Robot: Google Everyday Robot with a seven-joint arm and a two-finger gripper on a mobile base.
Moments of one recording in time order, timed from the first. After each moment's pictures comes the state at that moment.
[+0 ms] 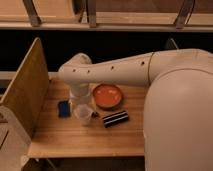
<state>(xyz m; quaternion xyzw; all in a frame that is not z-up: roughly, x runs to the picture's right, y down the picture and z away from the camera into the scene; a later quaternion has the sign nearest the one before) -0.107 0.102 0.703 -0.26 0.23 0.64 0.68</state>
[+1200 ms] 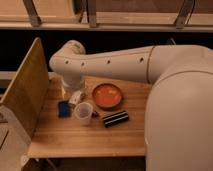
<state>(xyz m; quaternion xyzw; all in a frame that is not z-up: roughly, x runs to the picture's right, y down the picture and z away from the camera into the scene) -0.135 0.008 0.699 -0.23 0.09 0.57 0.79</state>
